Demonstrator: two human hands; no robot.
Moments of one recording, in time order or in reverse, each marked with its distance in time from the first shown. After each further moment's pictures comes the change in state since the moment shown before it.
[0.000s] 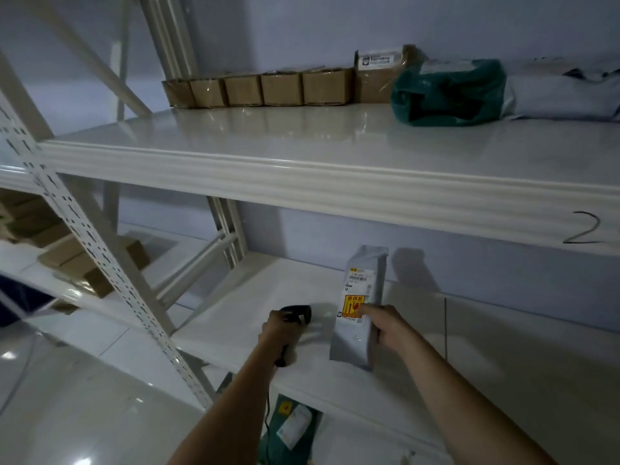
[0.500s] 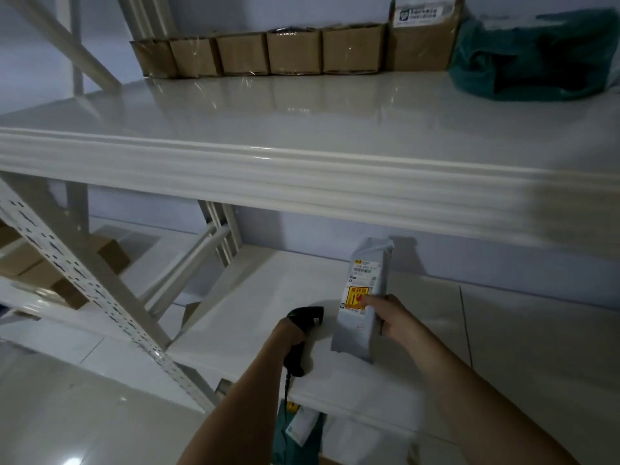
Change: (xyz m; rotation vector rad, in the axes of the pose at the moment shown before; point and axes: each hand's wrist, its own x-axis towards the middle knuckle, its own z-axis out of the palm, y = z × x) left_hand 0.072 -0.011 -0.009 0.185 -0.290 -0.121; right_hand 0.041 0.000 0.043 0.030 0.049 0.020
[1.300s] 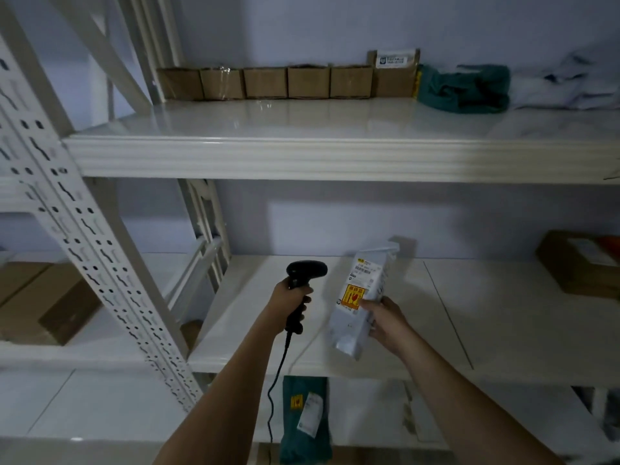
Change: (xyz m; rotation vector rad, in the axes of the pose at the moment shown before) left_hand -0.074 -0.034 -0.096 -0.486 -0.235 0.488; right_hand -0.124 0.071 0.079 0.294 0.206 -0.224
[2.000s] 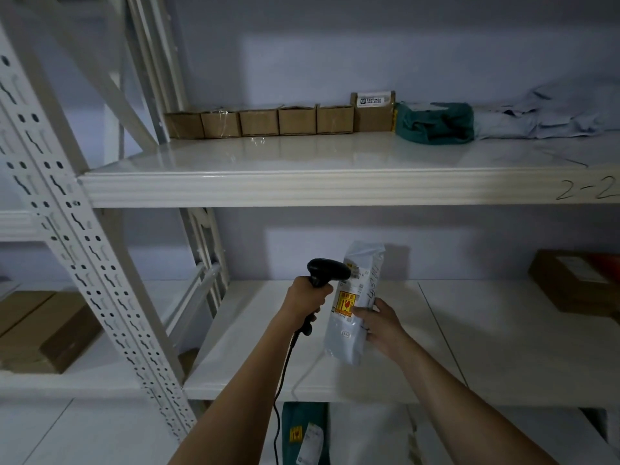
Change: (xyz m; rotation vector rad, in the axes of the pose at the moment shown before) left_hand -0.020 0.059 0.051 0.293 0.029 0.172; right_hand 0.001 -0.027 -0.003 -0.049 -0.065 -0.132
